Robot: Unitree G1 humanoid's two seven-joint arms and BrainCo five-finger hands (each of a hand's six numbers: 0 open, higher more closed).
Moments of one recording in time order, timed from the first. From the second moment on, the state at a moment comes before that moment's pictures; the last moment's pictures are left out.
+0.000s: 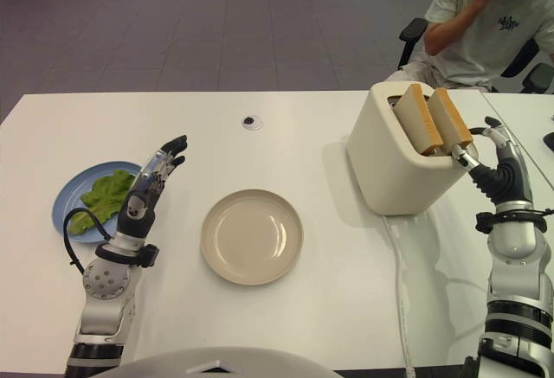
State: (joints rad) left arm 0.17 0.18 -0.02 -0.21 -0.01 -0.45 -0.23; right arm -0.10 -0.71 -0.38 0.40 -0.24 -0.37 0.04
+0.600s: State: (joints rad) left arm 0.18 0.19 -0.01 -0.21 -0.01 -0.45 -0.23; right arm -0.13 -0.72 -0.34 0.40 -0.24 -0.38 -0.01
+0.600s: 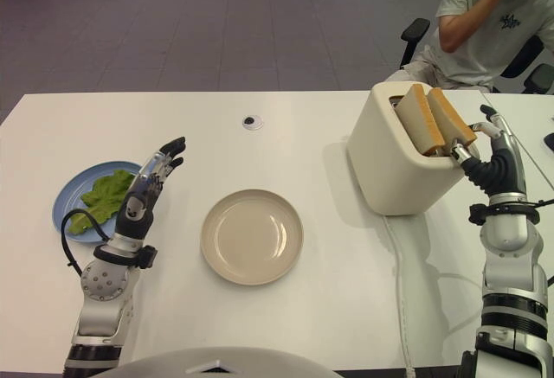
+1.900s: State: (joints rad) left arm 0.16 0.20 -0.02 -0.19 -0.01 -0.45 -0.22; right arm -0.17 -0.48 0.27 -0.09 -0.81 -0.65 0.01
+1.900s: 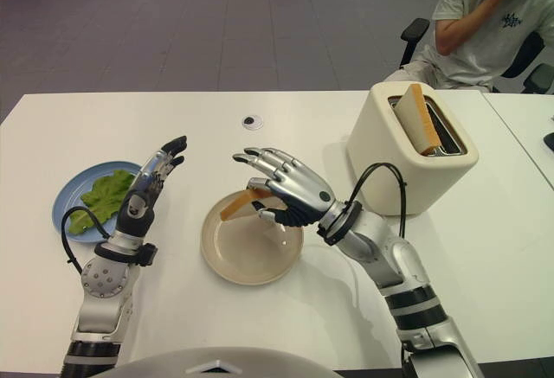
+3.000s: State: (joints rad) left arm 0.23 0.41 0.21 -0.32 0.48 -0.30 -0.09; right arm -0.16 -0.55 0.08 -0.02 -0.23 -0.58 0.12
